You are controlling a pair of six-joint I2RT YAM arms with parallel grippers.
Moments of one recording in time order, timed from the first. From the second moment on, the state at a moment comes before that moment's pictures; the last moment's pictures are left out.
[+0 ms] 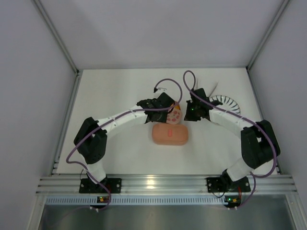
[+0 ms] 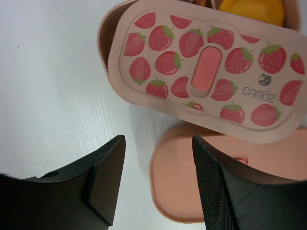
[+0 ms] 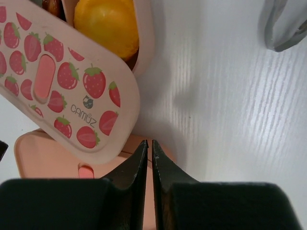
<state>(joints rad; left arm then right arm) -0.86 1.79 1.43 -0.65 -0.47 -0.55 0.45 1.57 1.03 -0.42 -0.03 0.52</state>
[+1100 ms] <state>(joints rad) -0.77 1.71 1.32 -0.59 -0.28 -0.52 0.46 1.84 1.36 -0.45 -0.06 0.53</state>
